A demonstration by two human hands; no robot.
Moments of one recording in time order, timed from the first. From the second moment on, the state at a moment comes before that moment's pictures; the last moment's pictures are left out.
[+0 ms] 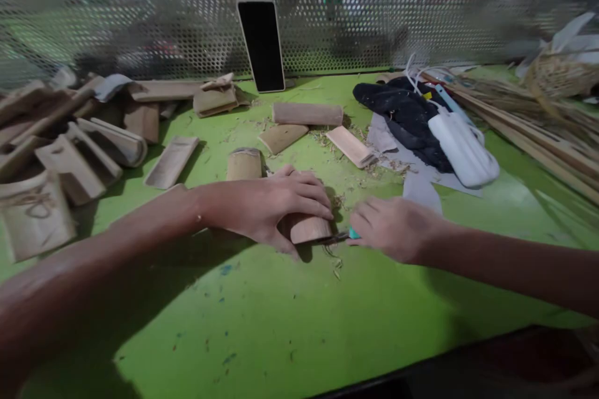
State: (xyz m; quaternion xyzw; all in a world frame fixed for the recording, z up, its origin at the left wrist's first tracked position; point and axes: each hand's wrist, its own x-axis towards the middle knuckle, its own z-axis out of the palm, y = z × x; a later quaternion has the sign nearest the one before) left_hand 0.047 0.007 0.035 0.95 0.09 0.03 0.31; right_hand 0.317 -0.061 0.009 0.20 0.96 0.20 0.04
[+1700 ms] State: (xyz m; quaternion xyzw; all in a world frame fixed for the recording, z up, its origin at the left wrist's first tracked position) left_hand 0.043 0.012 0.029 0.95 0.12 0.04 0.29; right_hand 0.310 -0.054 0.019 0.23 0.95 0.20 0.10
